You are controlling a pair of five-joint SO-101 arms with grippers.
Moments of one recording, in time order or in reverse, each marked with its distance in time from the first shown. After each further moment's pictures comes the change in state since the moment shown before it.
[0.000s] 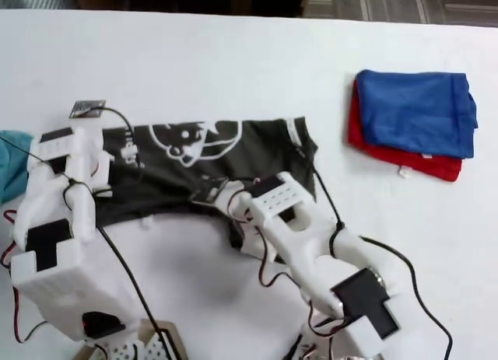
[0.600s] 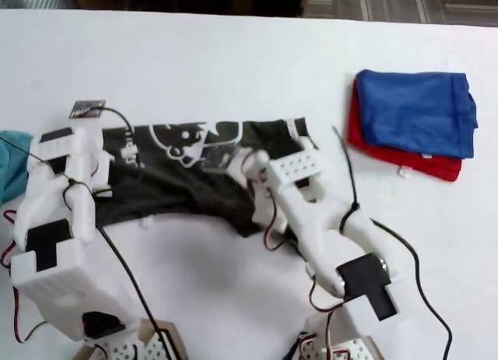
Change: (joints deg) left arm 0.0 0.0 0.1 0.0 0.0; right arm 8.9 1.8 -20.0 11.3 10.0
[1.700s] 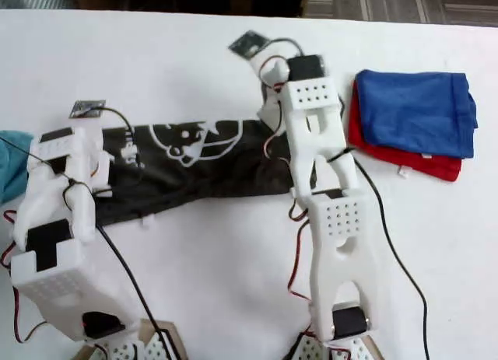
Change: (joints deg) left arm 0.0 0.0 0.0 -0.1 0.0; right arm 9.8 49.4 -89.3 23.4 -14.7
